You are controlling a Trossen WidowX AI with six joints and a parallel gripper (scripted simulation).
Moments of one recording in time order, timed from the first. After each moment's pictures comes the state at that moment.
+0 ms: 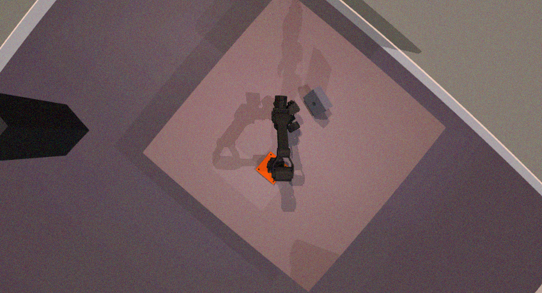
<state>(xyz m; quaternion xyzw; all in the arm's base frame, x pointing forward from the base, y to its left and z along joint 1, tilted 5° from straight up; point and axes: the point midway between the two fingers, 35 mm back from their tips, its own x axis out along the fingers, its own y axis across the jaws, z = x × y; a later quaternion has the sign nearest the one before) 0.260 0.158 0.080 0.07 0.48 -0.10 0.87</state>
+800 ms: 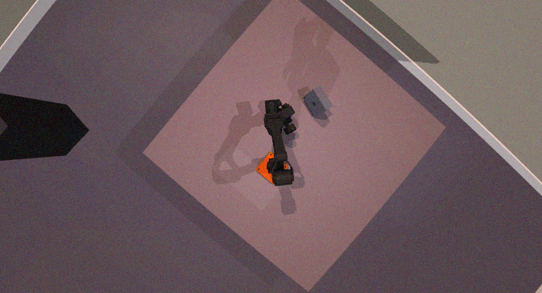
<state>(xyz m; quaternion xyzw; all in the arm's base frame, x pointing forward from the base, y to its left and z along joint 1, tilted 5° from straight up) 0.246 0.162 0.086 0.06 0.39 -0.11 0.91</state>
